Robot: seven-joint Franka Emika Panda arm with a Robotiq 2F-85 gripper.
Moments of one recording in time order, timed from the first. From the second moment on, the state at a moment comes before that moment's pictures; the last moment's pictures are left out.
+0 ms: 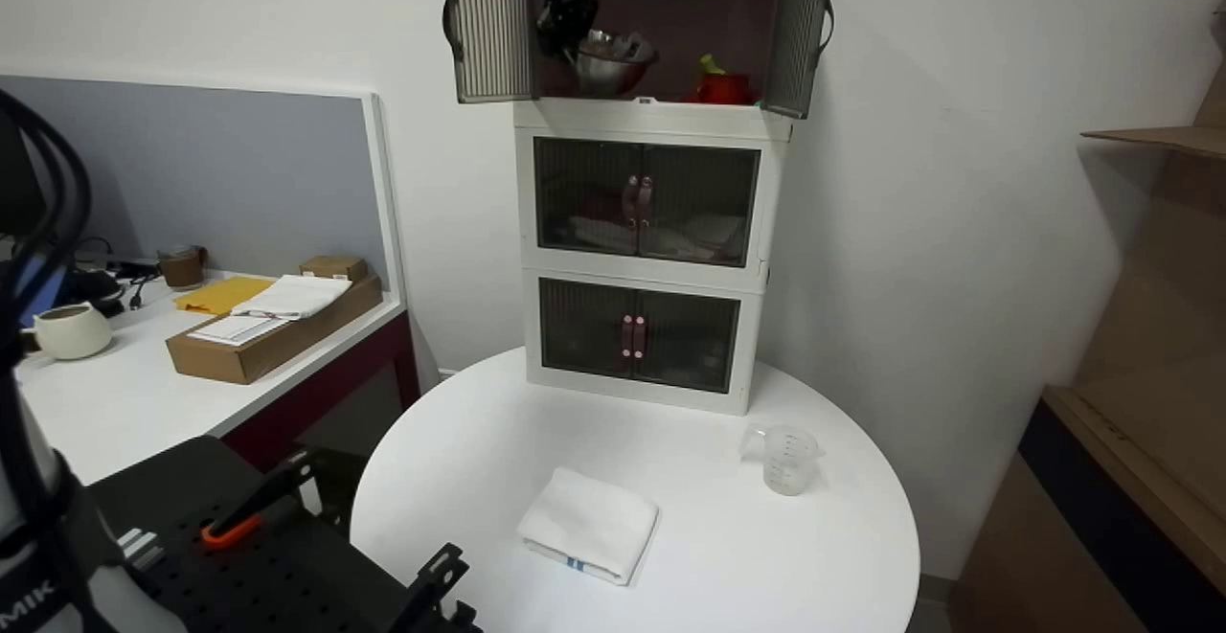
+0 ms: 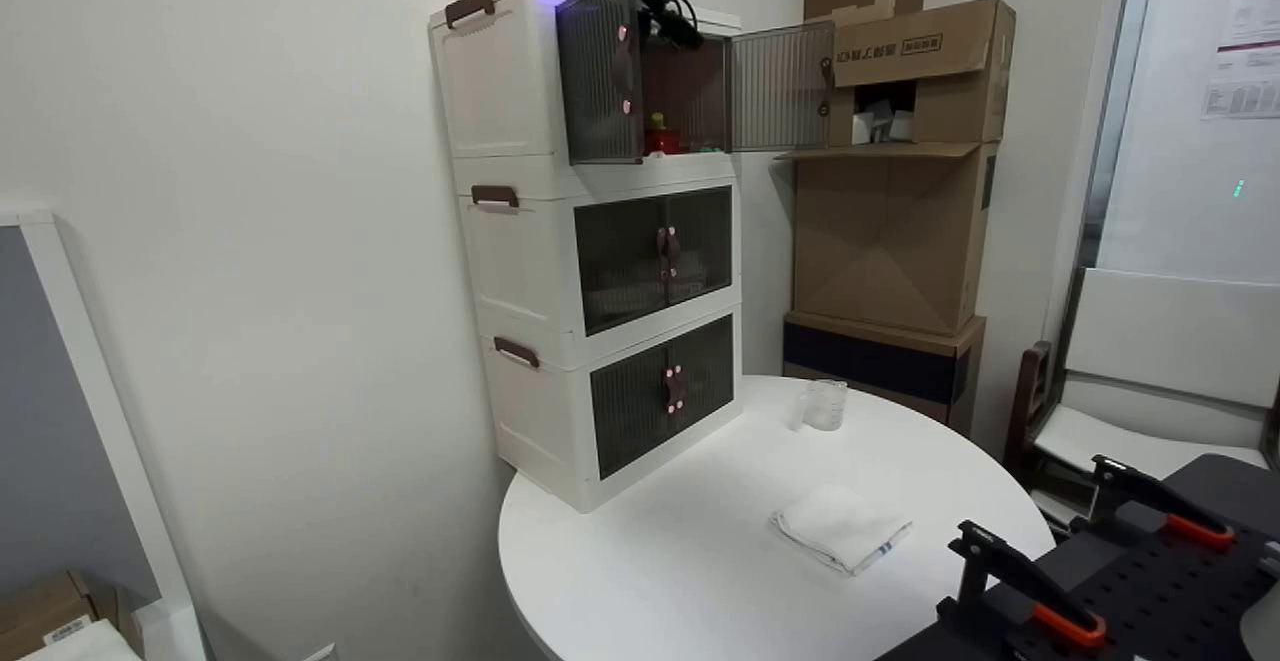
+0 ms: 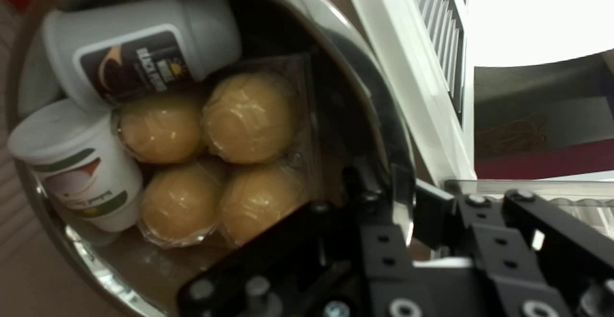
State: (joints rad) arm 0.05 0.46 0.20 -1.32 0.05 2.25 -1.24
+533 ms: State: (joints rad) arm 0.03 0.47 0.20 -1.32 0.09 2.29 -1.23
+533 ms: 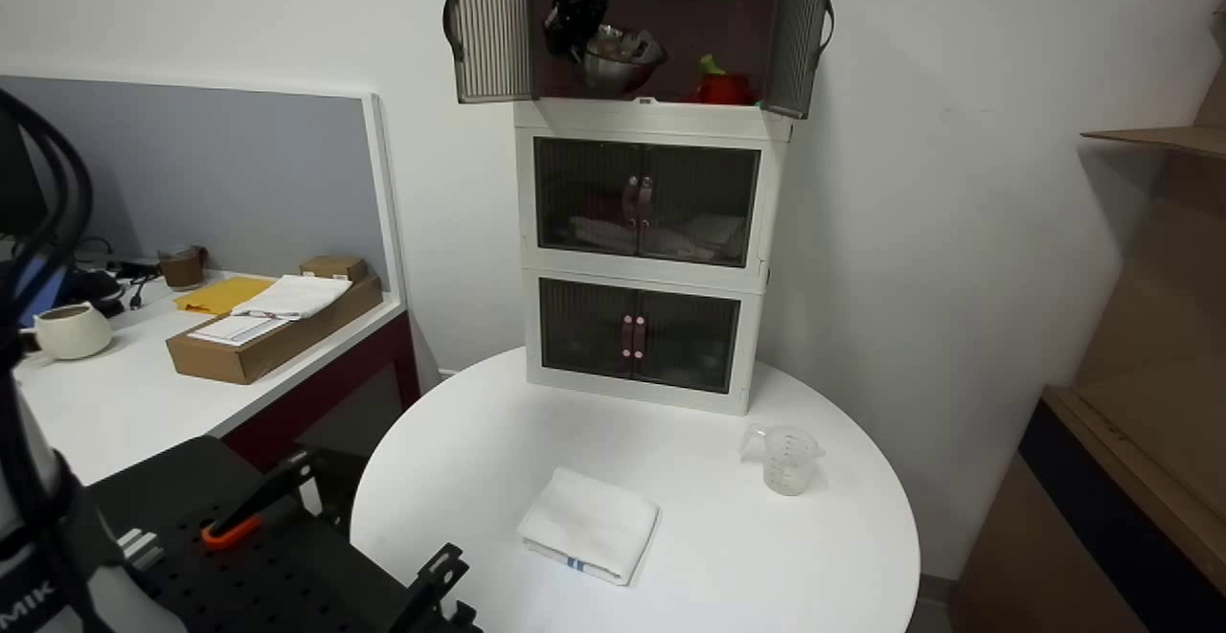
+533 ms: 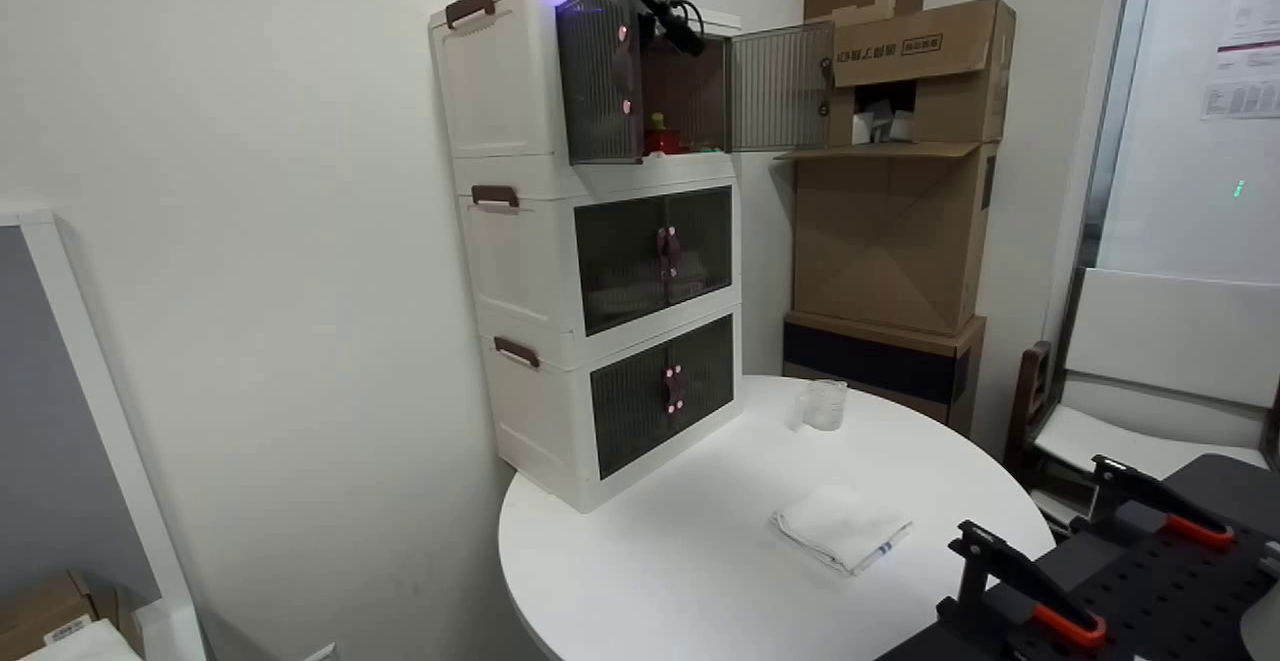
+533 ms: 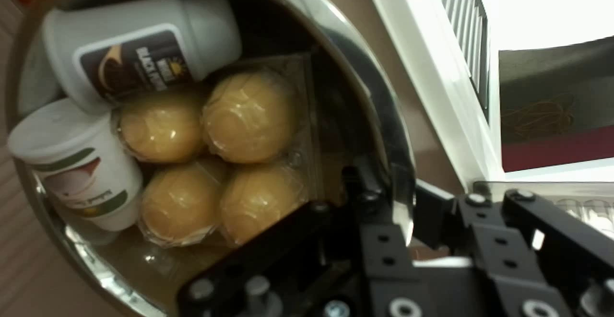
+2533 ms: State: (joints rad) arm 0.00 0.44 0.17 -1.35 0.14 2.22 -1.19
